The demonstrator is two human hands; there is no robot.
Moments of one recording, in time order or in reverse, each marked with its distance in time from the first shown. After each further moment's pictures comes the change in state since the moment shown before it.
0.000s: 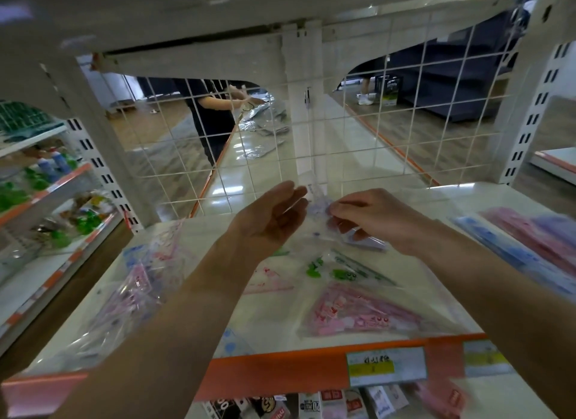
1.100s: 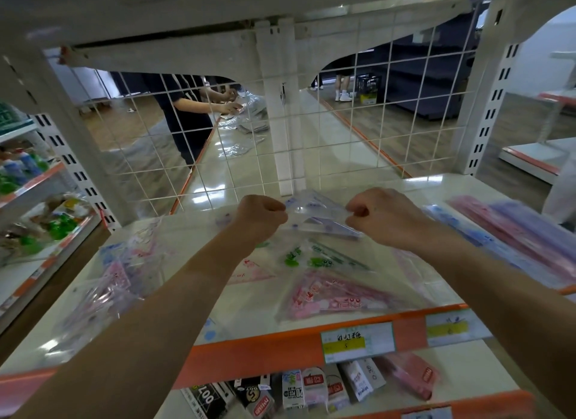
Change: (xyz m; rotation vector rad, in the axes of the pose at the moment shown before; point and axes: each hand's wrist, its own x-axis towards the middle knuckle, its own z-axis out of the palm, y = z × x) left_hand 0.003 -0.020 0.006 1.140 0.201 0.301; right_hand -0.023 0.024 -0.027 -0.797 0.232 -0.102
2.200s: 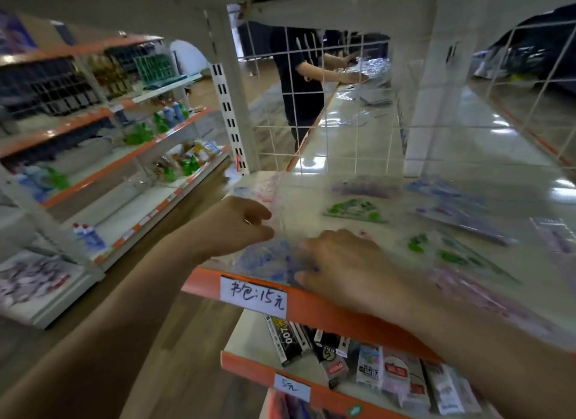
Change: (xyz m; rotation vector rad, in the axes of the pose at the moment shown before) left_hand -0.107 -0.076 -0.161 0.480 0.014 -0.176; right_hand -0.048 -0.181 0.085 -0.061 -0.285 -0.567
